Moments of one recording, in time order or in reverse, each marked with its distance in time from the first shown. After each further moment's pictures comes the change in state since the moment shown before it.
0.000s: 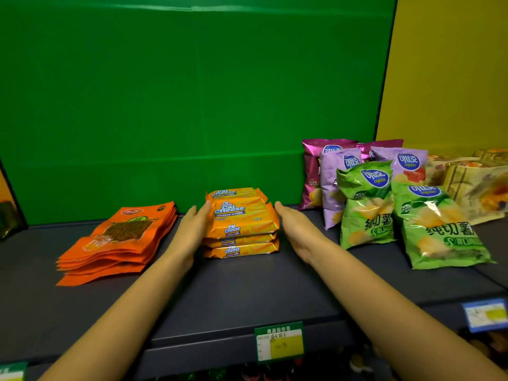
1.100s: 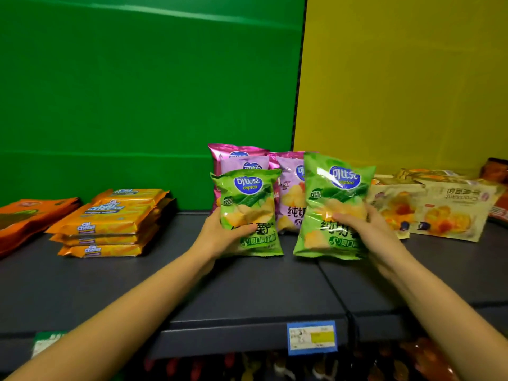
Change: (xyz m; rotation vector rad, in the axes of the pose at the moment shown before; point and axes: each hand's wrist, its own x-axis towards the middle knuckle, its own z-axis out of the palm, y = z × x) left_hand -0.053 0.021 0.267 -0.032 -0.180 0.197; right_hand -0.007 0.050 -0.345 0.060 0.244 -0.240
